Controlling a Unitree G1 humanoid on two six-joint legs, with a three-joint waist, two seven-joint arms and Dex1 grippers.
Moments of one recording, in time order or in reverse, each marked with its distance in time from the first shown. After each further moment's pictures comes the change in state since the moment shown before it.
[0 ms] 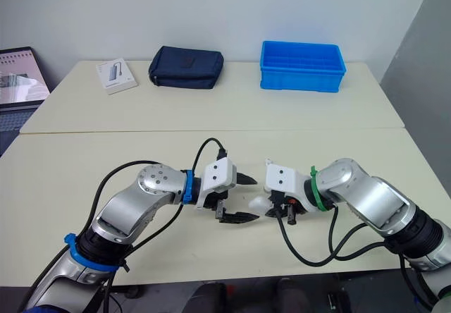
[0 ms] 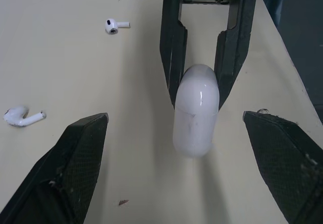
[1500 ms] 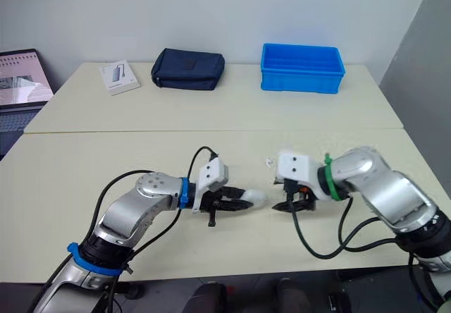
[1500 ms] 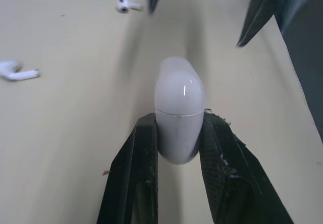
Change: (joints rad) left arm 0.114 -0.083 0.165 0.113 -0.096 0.037 0.025; right arm 0.059 -0.074 -0.226 -0.018 -0.040 -0.130 0.110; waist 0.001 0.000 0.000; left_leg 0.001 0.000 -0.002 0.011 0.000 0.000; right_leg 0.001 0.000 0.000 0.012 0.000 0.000
